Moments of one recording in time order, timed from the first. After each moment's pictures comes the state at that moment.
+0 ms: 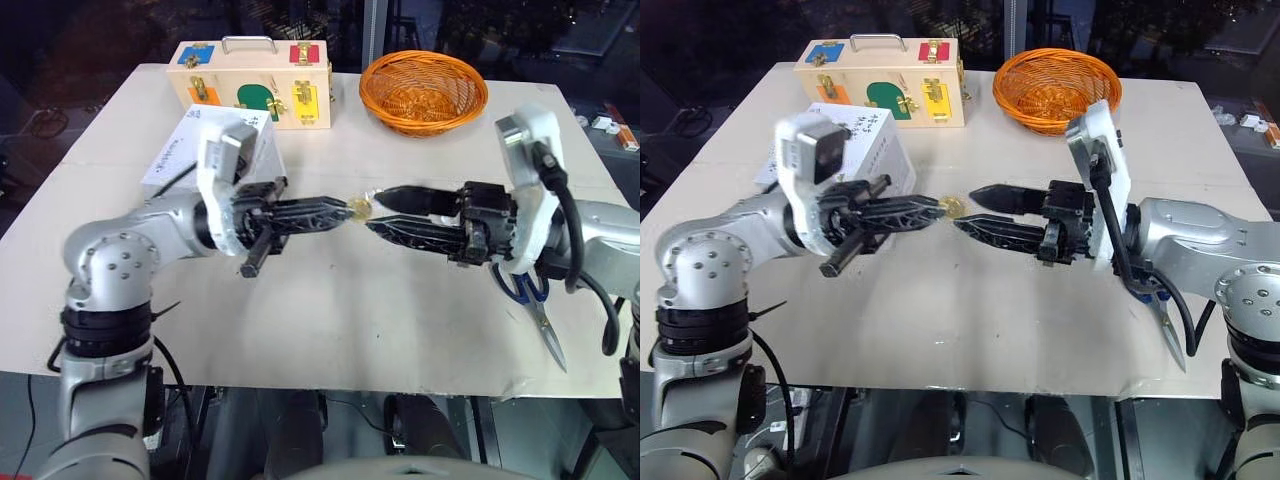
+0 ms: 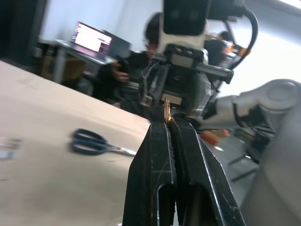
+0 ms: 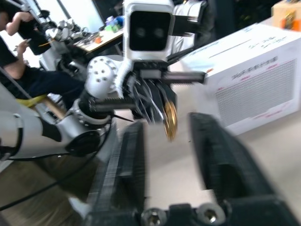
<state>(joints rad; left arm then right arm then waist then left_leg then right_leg) -0.62 0.72 0.21 -0.25 -1.20 1.04 -1.01 -0.65 -0.77 -0.05 -0.63 1.41 0.94 0.31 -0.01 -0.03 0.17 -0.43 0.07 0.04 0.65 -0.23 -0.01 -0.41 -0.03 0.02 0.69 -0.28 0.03</state>
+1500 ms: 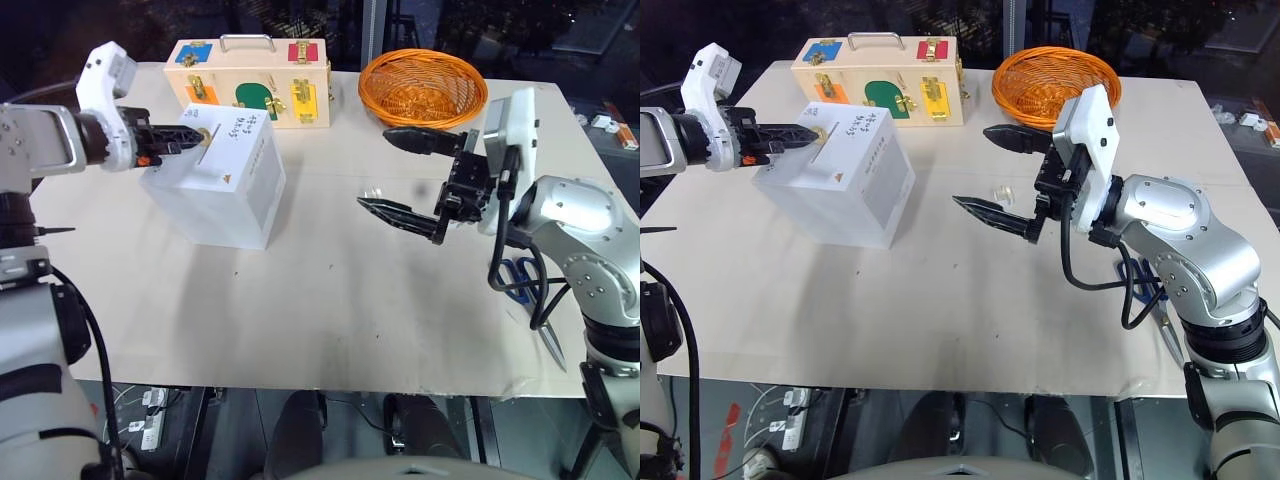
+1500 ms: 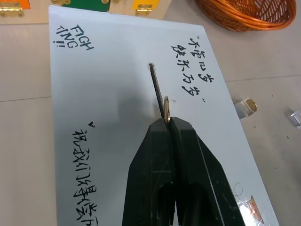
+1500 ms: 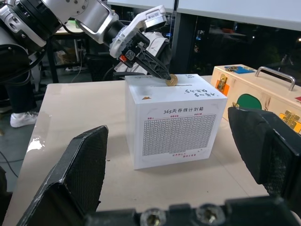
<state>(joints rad) -1.11 1.02 0.06 0.39 -0.59 1.32 -0.70 -0.67 -0.60 0.08 -0.52 0.68 0.61 0.68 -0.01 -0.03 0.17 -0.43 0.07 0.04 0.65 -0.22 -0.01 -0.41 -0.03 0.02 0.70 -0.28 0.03</state>
